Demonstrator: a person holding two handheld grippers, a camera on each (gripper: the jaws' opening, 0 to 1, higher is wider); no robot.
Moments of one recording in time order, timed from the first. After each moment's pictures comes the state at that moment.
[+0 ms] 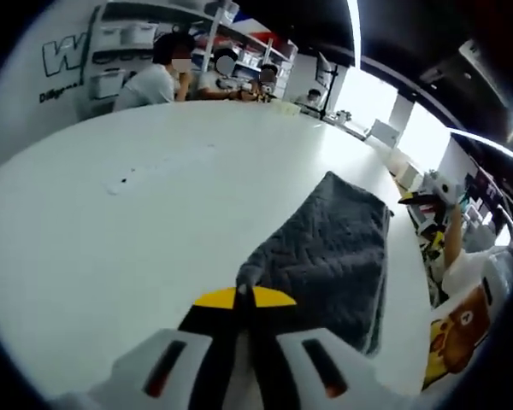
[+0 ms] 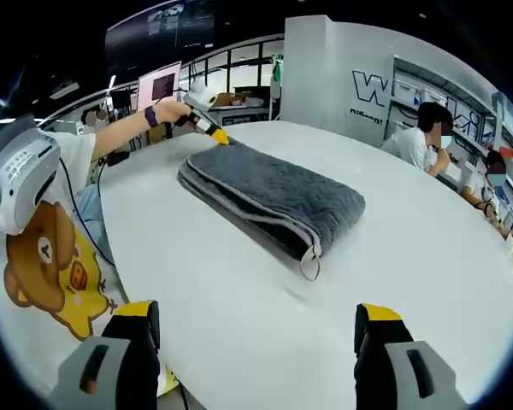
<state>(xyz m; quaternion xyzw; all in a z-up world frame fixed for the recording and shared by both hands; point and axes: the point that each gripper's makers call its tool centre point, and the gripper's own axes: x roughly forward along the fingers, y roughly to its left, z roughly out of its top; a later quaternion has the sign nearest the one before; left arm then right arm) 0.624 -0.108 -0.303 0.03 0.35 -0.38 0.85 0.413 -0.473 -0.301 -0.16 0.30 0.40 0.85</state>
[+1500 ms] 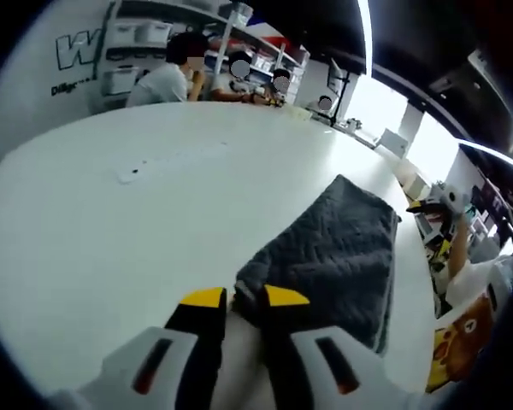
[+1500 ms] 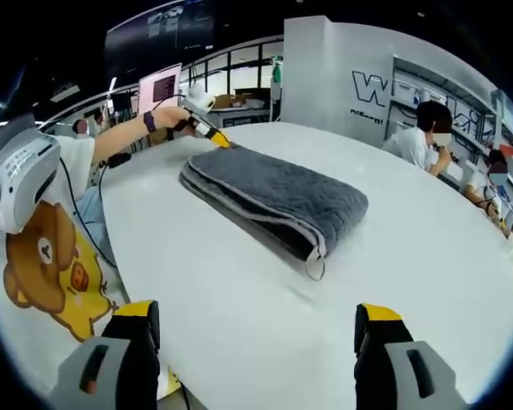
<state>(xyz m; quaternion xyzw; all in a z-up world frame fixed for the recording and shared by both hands) 0.620 -0.097 -0.303 0.01 0.34 -0.36 0.87 0.410 -0.469 -0.303 -0.15 0.30 0.41 0.85</state>
